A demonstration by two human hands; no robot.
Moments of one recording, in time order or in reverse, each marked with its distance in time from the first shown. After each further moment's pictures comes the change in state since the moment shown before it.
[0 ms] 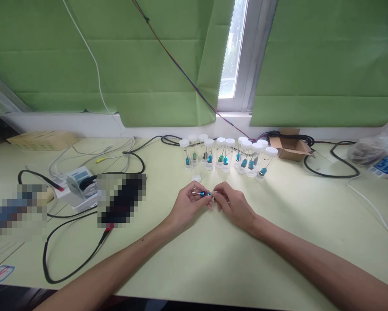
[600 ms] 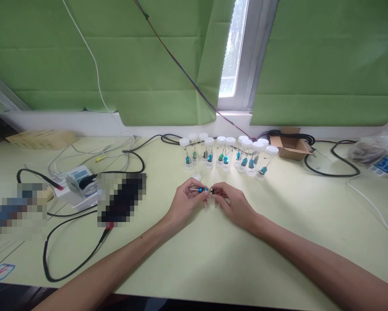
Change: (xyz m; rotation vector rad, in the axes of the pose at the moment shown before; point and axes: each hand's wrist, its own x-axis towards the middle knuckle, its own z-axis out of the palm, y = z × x) left_hand 0.003 0.001 -0.003 0.003 0.067 0.023; right_hand 0.002 -0.003 -0.004 -0.007 -0.002 -0.079
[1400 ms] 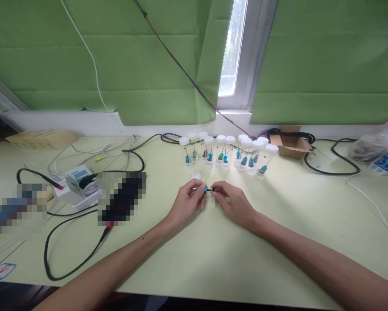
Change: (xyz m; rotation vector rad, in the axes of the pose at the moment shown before) left_hand -0.001 0.000 0.005 0.037 -0.010 -0.064; right_hand 0.000 0.000 0.001 0.021 0.003 0.039
